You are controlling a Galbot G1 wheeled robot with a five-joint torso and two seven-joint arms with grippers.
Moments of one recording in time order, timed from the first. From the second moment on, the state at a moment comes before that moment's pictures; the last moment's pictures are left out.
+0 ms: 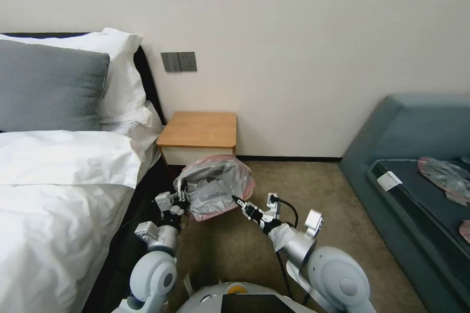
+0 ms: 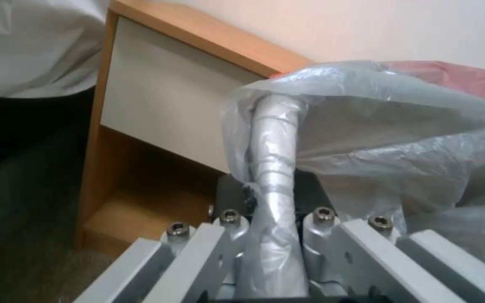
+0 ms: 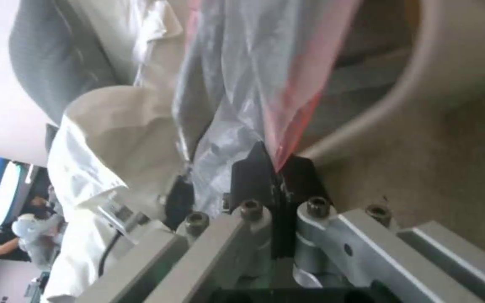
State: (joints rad) left arm 1.61 -1.31 -0.41 -2.27 -0.59 0.09 -0.31; right arm -1.54 1.24 0.26 2.50 1.39 -0.54 0.45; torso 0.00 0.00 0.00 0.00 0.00
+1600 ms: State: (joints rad) left arm 1.61 -1.31 -0.48 -2.29 -0.68 0.11 -0.33; right arm -1.60 1.21 0.31 2.39 0.84 -0.45 0.16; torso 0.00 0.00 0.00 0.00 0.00
